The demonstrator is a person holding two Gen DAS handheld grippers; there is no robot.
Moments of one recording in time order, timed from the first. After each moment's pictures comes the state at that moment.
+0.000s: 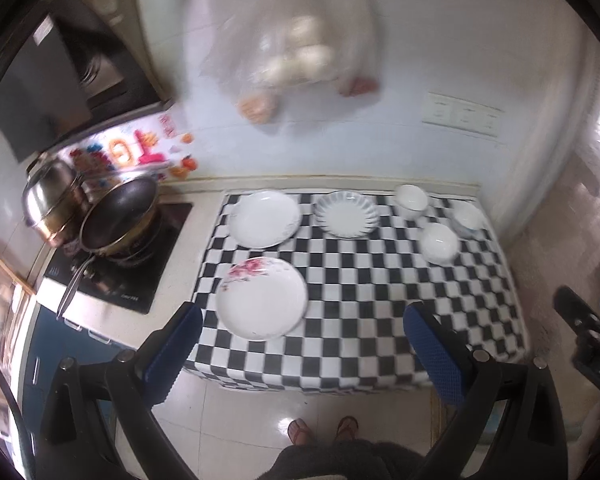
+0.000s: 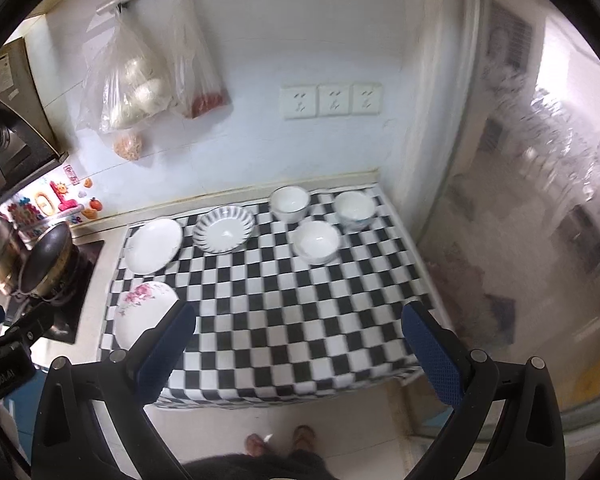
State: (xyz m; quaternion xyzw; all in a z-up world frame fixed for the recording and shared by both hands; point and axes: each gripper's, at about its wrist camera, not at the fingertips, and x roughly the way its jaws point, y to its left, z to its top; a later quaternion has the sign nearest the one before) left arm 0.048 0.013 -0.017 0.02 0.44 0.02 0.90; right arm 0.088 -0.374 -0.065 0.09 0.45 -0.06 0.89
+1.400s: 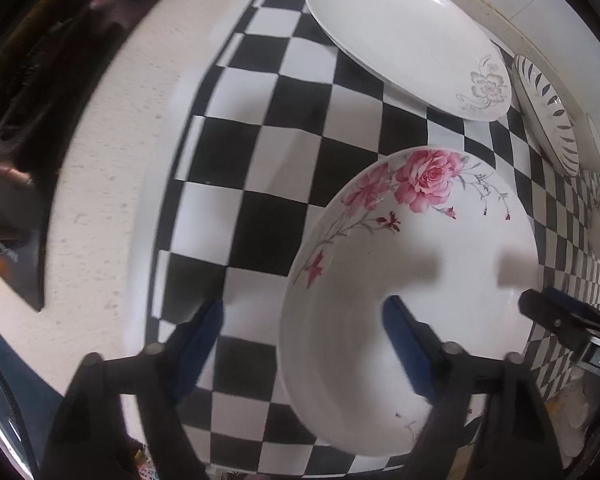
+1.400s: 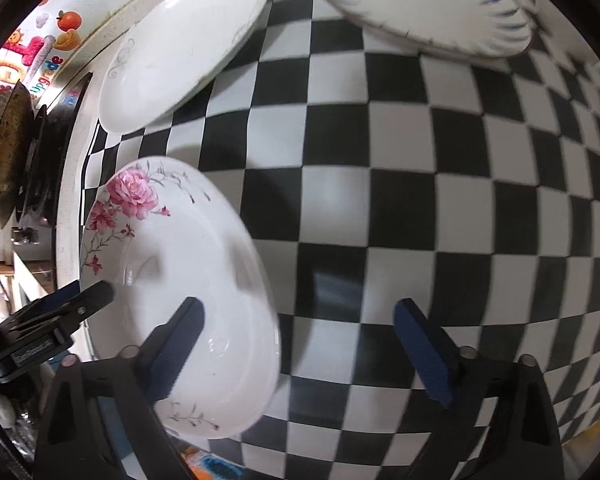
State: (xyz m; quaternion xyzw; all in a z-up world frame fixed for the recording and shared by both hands) left arm 0.286 0.231 -0.387 -0.09 0.69 0.00 0.72; right arm 0.355 -0.123 -0.468 0.12 0.73 0.12 0.67
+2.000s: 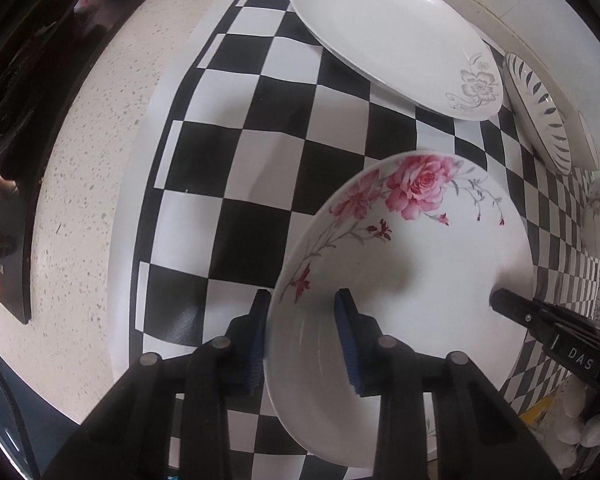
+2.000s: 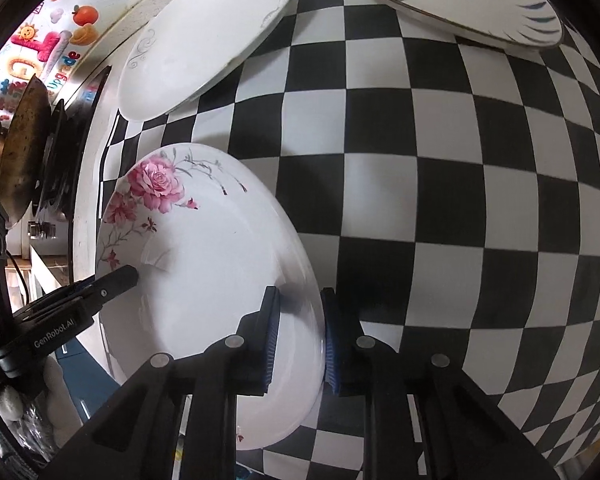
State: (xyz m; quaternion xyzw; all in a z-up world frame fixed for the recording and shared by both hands) left arm 0.288 0.222 -0.387 -0.10 0.68 -0.02 0.72; right arm 0.348 -0.110 -0.469 0.14 0.71 0.15 0.67
